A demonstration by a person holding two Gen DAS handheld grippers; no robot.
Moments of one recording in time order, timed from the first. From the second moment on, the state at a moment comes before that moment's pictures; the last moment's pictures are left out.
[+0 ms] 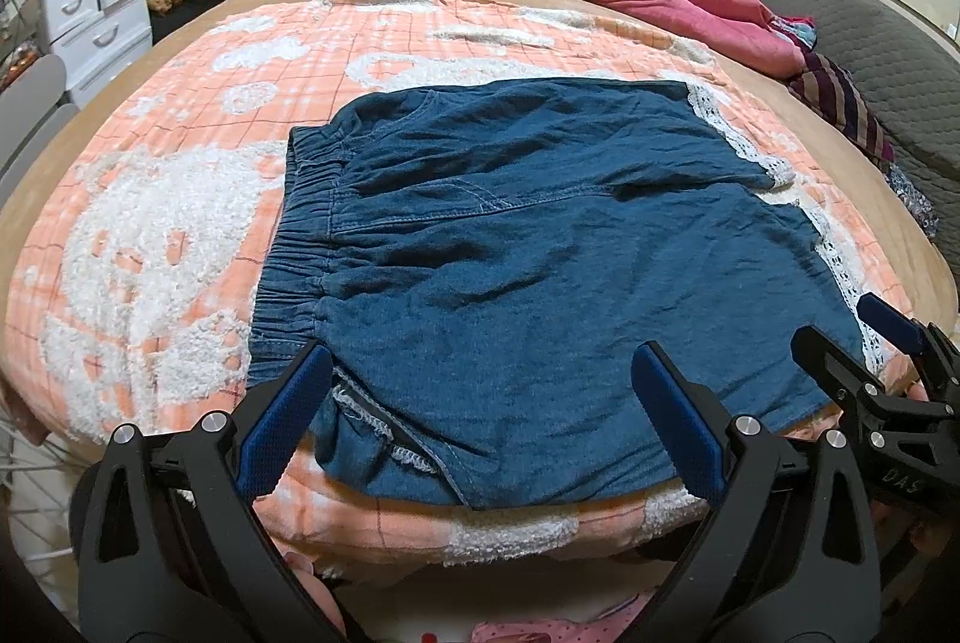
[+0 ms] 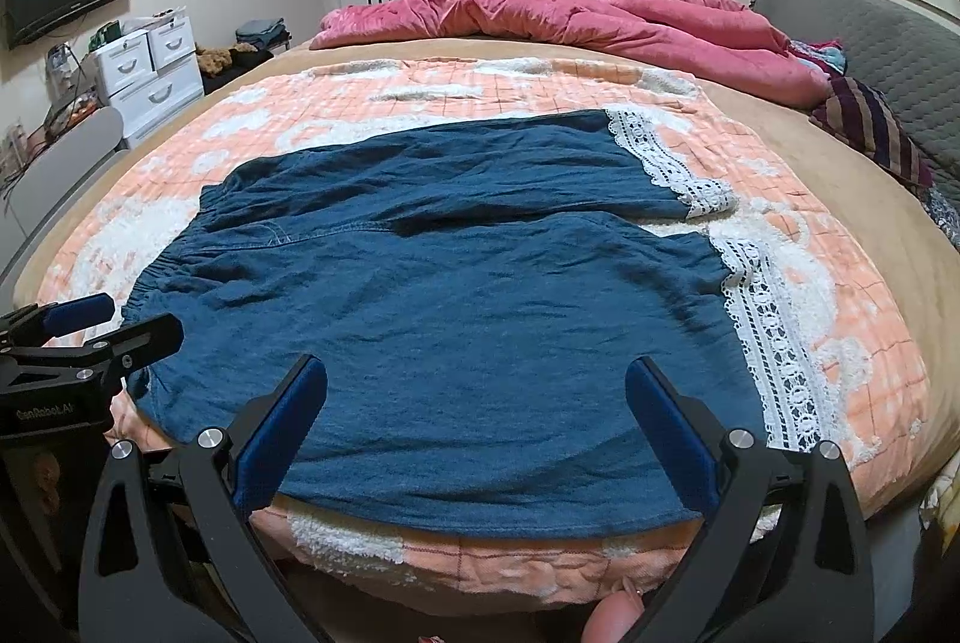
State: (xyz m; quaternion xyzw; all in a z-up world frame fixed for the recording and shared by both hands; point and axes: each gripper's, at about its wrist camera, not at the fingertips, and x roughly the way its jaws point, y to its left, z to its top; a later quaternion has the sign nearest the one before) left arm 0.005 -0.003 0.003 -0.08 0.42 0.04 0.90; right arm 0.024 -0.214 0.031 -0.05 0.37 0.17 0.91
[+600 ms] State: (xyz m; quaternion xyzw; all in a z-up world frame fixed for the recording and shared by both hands) left arm 0.010 0.002 -0.002 -0.08 0.42 0.04 0.90; right arm 0.028 -0.210 0.031 -0.05 0.37 0.17 0.91
